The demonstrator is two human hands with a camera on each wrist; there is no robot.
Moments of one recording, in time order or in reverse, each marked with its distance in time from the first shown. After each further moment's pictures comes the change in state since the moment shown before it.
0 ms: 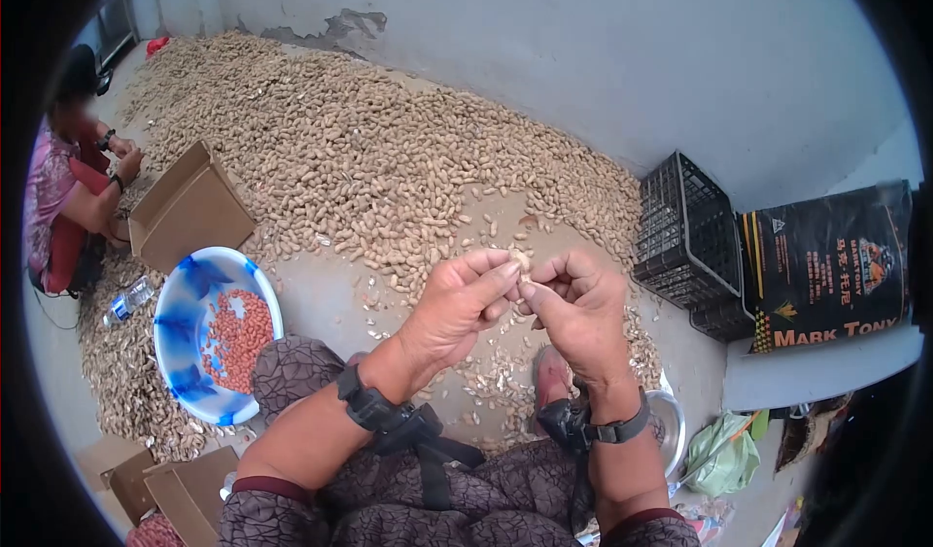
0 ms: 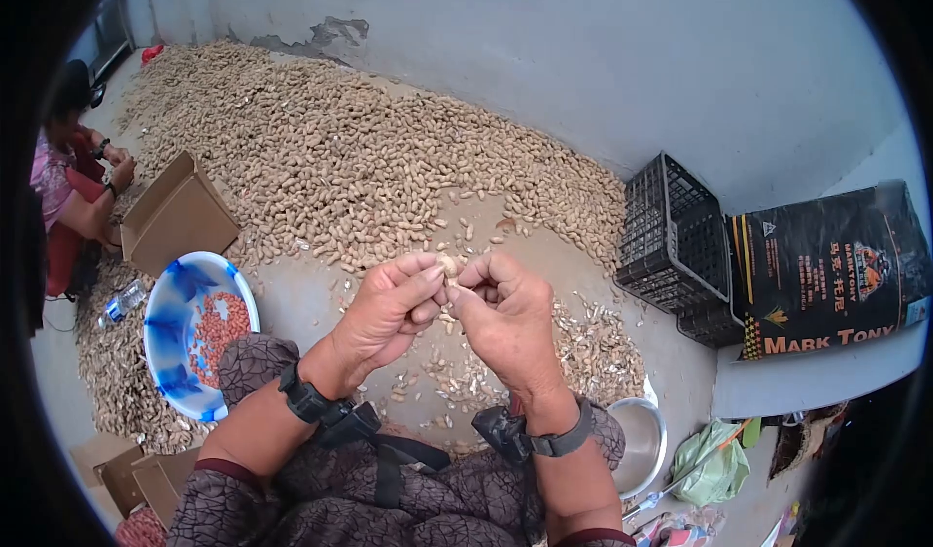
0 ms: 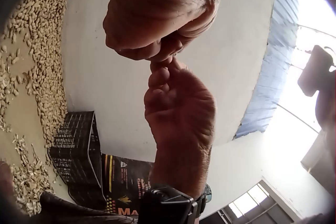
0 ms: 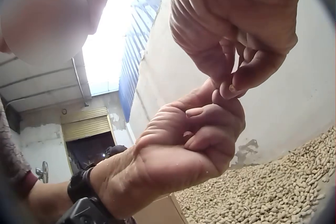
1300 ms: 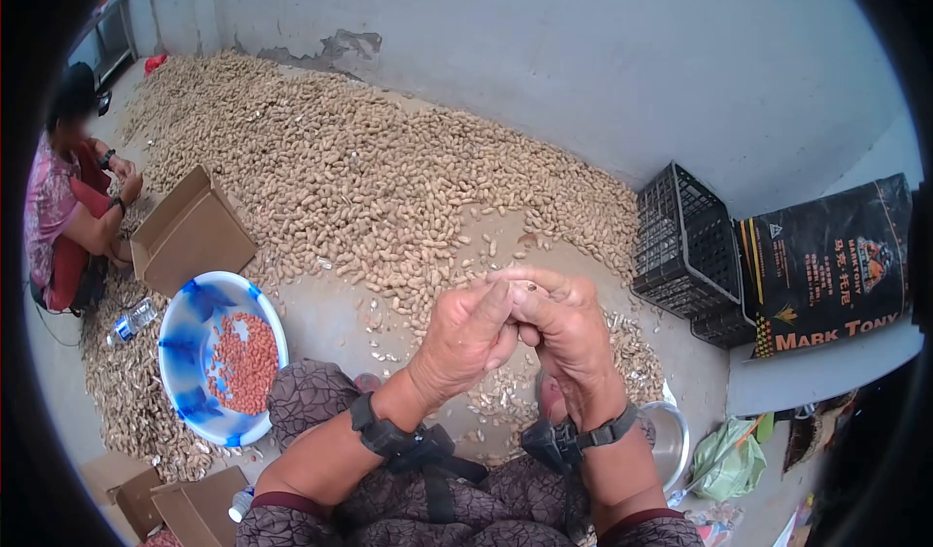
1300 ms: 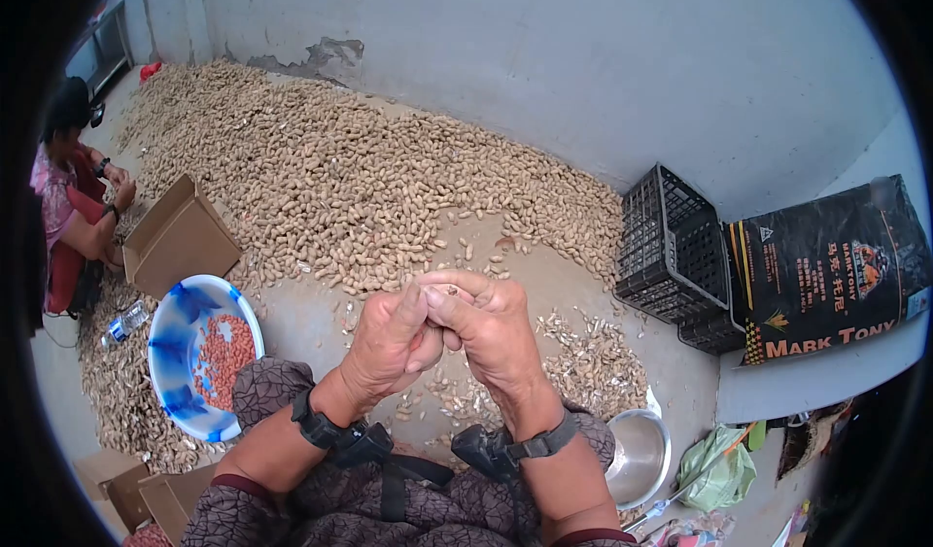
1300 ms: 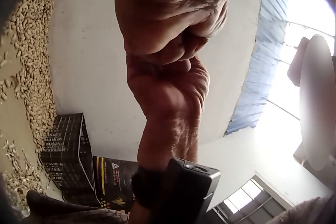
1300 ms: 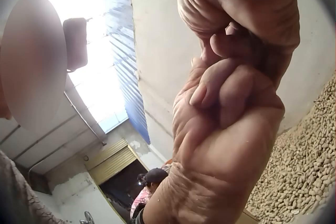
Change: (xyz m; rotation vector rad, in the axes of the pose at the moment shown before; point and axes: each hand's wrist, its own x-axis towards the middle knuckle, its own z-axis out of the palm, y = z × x) left_hand -0.007 0.006 0.008 0.153 -0.158 0.150; right_hand 0.013 -0.005 0.008 0.430 -0.244 0.160
